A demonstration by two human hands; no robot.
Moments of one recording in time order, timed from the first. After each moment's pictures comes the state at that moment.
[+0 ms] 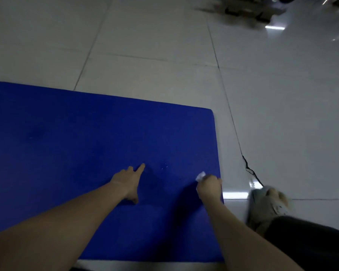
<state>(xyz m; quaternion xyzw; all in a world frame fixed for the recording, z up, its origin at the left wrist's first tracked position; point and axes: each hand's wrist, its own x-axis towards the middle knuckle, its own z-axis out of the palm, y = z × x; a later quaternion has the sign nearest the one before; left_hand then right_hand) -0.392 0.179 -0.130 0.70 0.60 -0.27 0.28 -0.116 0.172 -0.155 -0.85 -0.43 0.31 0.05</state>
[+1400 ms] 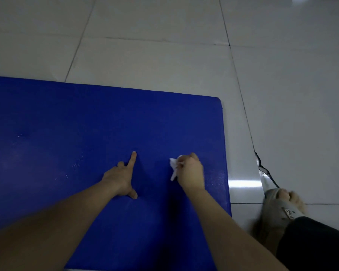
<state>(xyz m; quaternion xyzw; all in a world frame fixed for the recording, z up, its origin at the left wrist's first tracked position) -0.391 0.207 -0.157 0.63 0.66 -0.26 0.32 -0.161 0.223 -0.174 -0.72 -0.61 0.31 0.11</state>
